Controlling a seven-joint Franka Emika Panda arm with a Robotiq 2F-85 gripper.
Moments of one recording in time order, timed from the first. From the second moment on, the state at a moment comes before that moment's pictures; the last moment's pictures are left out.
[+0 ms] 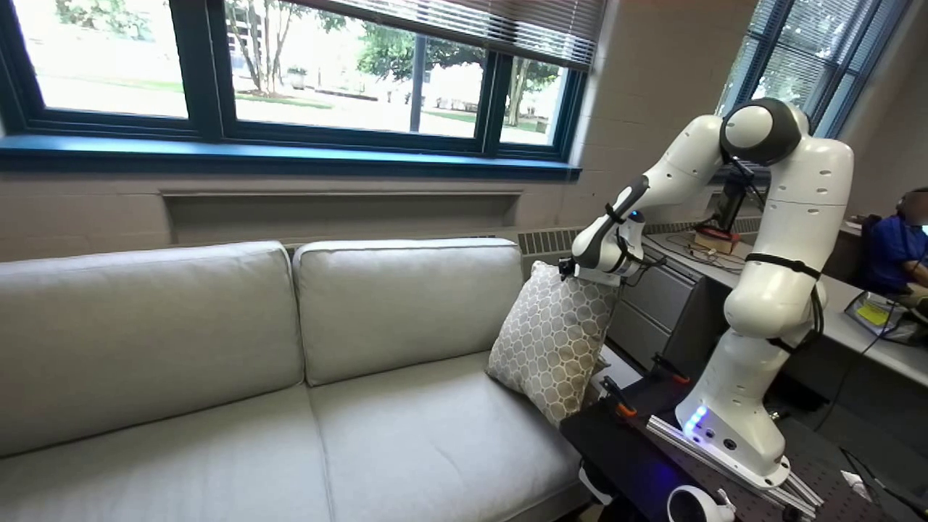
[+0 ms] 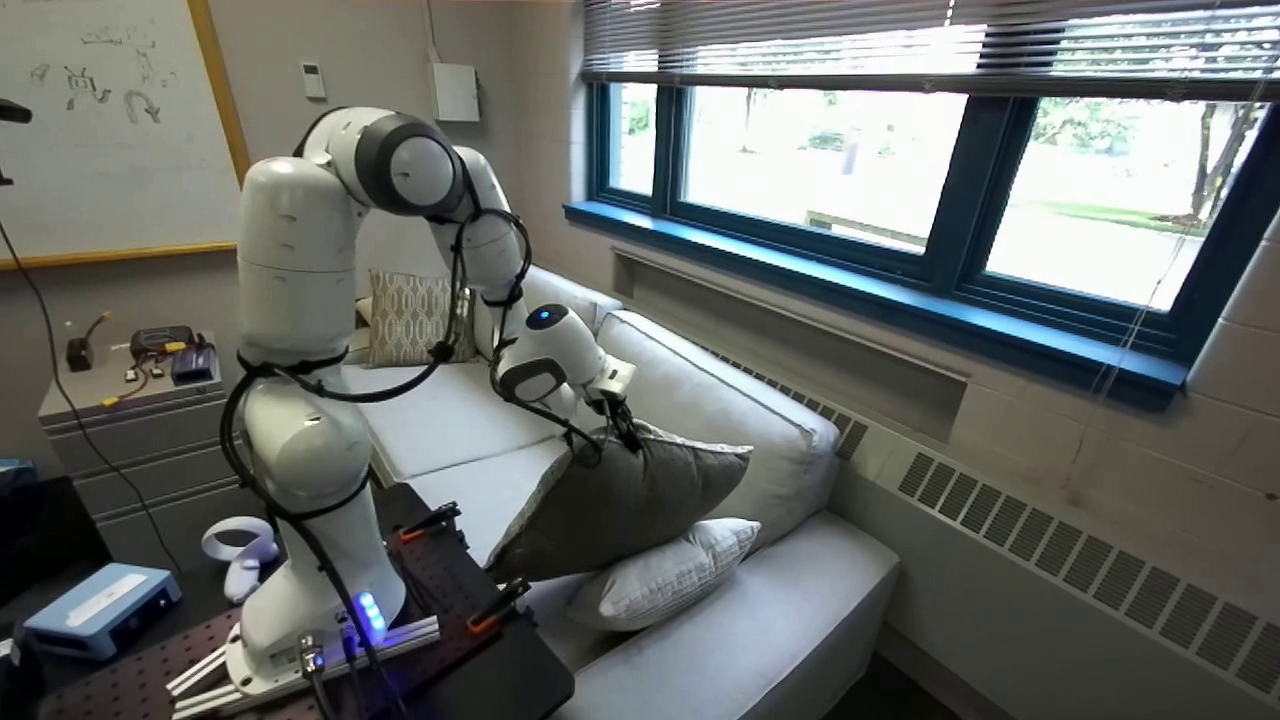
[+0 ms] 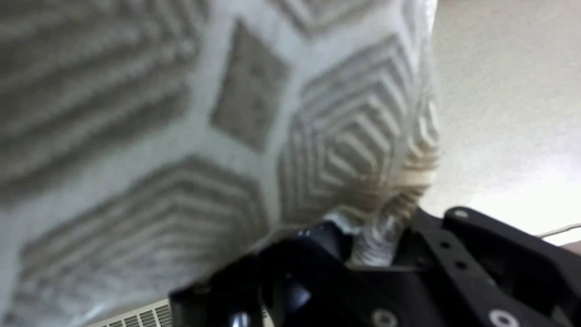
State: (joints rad) arm -0.02 0.20 0.09 -2.64 0.54 3.45 0.03
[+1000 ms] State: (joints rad) arm 0.27 0.44 -0.06 -2.51 0.51 3.45 0.15
